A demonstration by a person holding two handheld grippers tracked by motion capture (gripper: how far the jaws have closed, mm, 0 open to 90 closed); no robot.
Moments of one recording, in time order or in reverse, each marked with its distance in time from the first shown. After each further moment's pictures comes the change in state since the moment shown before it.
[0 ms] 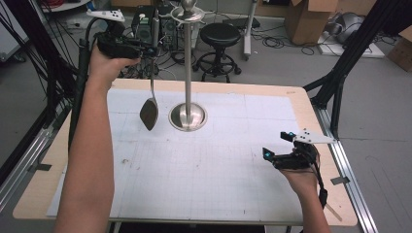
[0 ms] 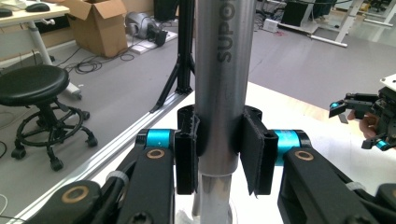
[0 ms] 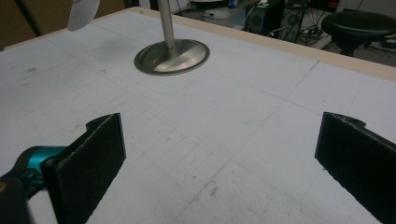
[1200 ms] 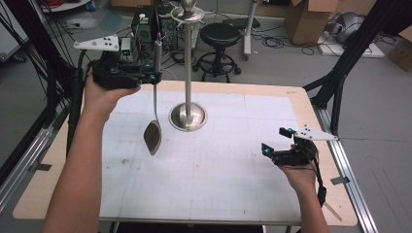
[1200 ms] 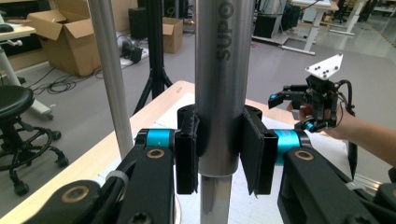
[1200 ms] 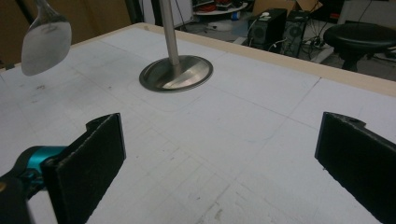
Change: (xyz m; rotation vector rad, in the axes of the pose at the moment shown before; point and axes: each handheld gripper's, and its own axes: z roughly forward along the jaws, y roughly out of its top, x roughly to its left) left arm -0.084 -0.026 -0.024 -0.075 -0.085 0.040; right arm 0.000 0.010 0.003 -0.052 0.017 0.013
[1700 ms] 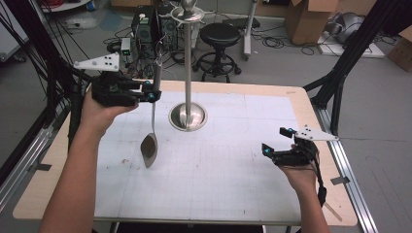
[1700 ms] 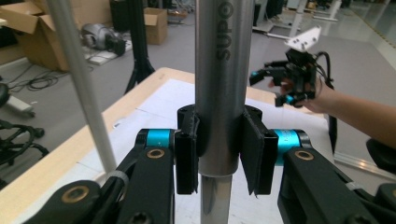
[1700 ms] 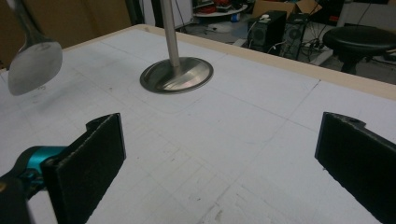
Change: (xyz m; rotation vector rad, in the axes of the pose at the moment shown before) left arm -0.016 -0.024 -0.007 0.030 -0.051 0.028; right arm 0.001 0.001 -0.002 -0.007 0.002 -0.005
